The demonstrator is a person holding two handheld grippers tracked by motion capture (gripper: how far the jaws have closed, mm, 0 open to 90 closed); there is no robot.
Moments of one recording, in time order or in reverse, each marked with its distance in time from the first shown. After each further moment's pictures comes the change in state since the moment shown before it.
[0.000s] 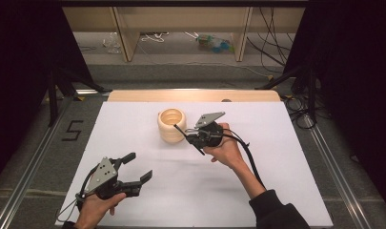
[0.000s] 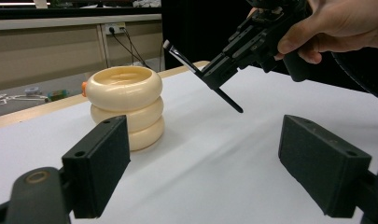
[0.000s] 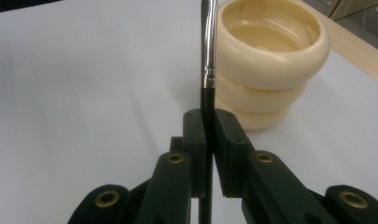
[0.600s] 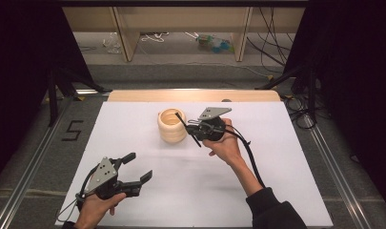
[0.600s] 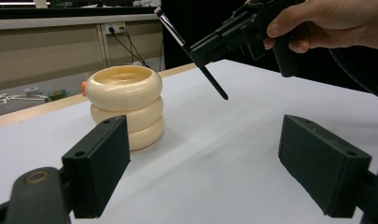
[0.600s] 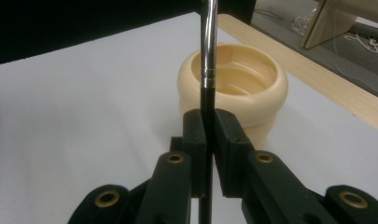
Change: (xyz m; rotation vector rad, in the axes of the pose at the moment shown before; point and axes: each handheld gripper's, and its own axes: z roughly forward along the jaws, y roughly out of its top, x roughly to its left) left arm 0.000 0.000 0.000 -0.001 0.000 0.000; right arm -0.011 0.007 -0.004 -0.152 -0.046 0.058
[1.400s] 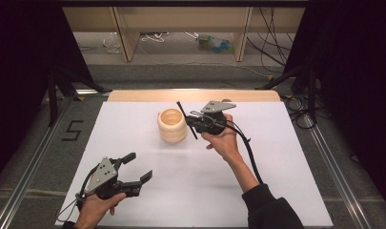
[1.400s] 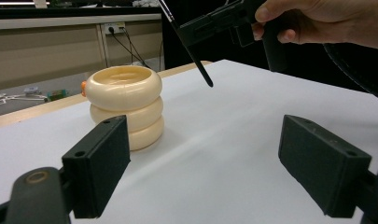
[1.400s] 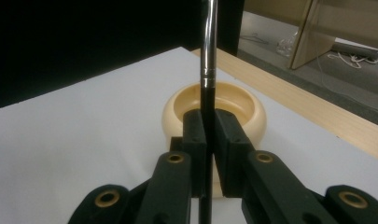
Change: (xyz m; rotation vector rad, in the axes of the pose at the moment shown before) left arm 0.000 0.000 -0.001 0.008 0.001 0.001; right arm -0.009 0.009 0.000 -0.118 -0.026 0.072
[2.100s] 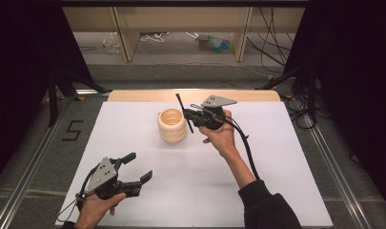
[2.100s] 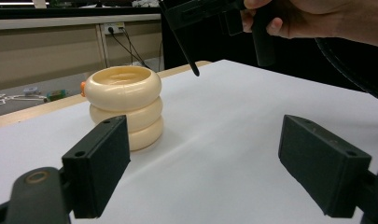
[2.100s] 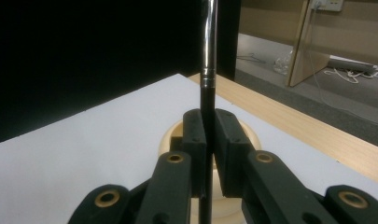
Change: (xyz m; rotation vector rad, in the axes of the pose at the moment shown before) left arm 0.000 0.000 0.000 -0.005 -0.004 0.001; right arm -0.004 0.011 0.006 -0.087 -0.008 0.031
